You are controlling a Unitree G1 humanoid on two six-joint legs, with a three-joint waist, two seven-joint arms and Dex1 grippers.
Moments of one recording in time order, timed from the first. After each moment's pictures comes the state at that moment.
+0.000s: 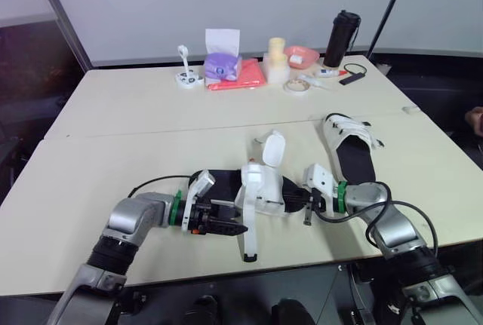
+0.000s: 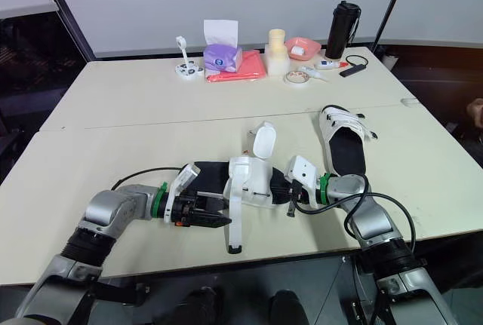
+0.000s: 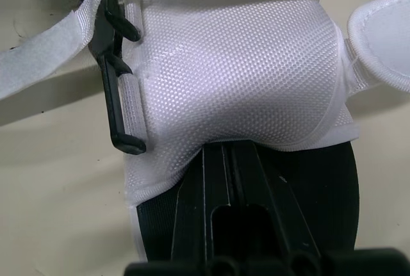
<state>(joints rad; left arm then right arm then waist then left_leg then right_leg) -0.47 0.43 -0.17 0.09 -0.52 0.97 -1.21 -0.36 -0.60 0.18 0.10 0.14 0.12 1.05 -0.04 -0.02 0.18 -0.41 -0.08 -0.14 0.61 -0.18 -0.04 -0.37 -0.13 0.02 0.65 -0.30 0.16</state>
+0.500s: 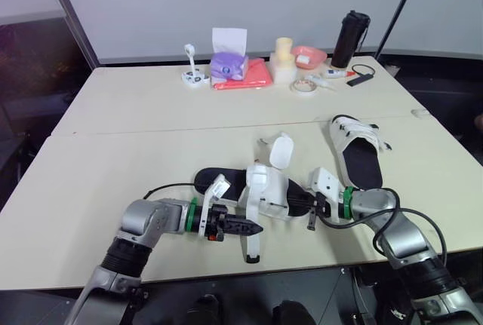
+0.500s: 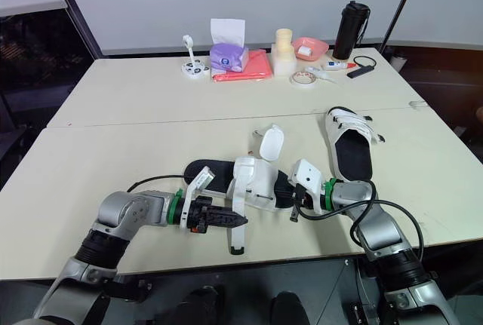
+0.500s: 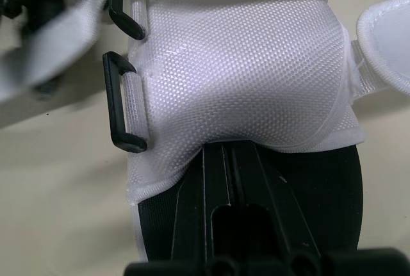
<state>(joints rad) -0.46 0.36 -0.18 0.02 -0.64 1.15 -1.08 -0.30 -0.61 0.15 0.00 0.14 0.19 1.02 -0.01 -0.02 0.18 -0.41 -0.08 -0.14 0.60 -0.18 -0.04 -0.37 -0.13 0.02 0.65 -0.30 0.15</state>
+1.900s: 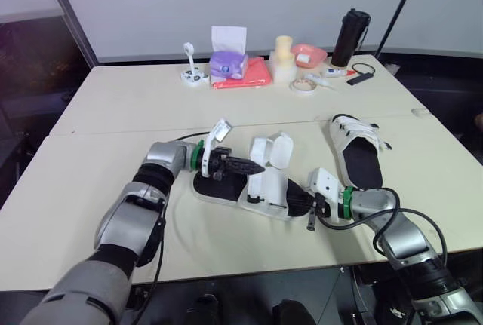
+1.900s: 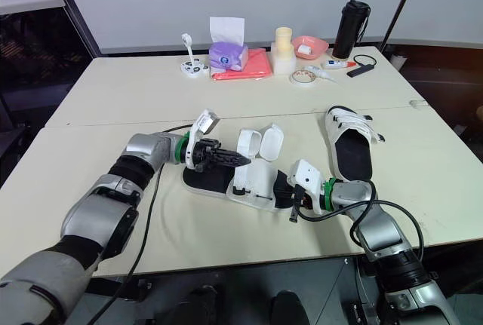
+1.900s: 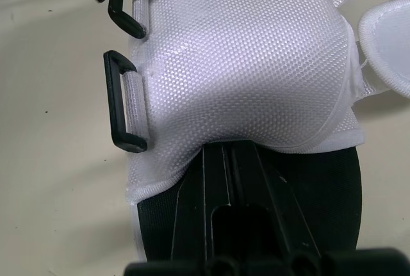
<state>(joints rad) -1.10 0.28 -0.20 0.97 -0.39 0.63 -1.59 -0.30 -0.62 0.16 -0.02 0.13 0.19 1.01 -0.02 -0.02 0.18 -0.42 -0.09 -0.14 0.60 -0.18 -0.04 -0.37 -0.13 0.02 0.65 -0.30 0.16</state>
